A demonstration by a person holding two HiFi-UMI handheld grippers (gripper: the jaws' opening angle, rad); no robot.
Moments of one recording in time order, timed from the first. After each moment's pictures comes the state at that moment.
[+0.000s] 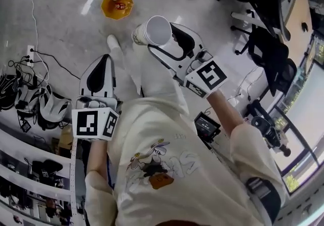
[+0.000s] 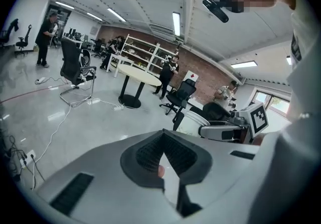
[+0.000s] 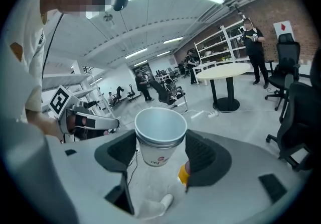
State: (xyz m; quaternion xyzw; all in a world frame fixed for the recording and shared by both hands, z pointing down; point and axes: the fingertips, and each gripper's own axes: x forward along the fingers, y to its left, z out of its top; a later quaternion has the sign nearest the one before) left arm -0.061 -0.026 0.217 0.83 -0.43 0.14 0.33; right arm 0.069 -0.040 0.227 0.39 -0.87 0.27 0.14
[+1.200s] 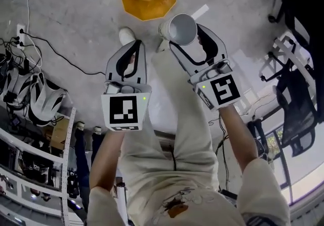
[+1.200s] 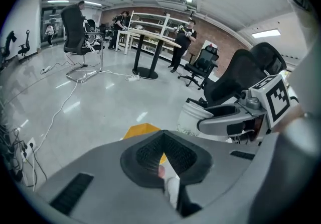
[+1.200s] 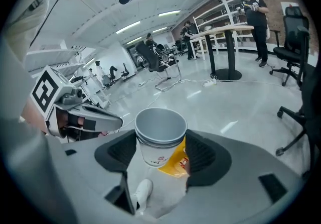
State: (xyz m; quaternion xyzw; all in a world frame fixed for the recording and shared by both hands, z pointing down) left arm -0.059 -0.108 0.668 0.77 -0.45 0.27 0.35; right arm 0.037 -0.123 0.671 0.37 -0.84 0.31 0.25
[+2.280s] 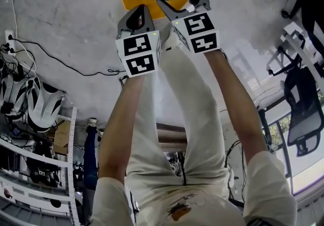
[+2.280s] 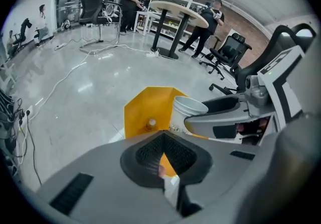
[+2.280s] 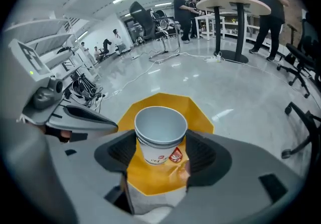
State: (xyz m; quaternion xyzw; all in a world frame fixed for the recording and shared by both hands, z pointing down) left arm -0.077 -0.129 0.920 0.68 -0.51 0.31 0.43; right arm -0.009 -0.167 0.924 0.35 -0.80 0.31 0.38
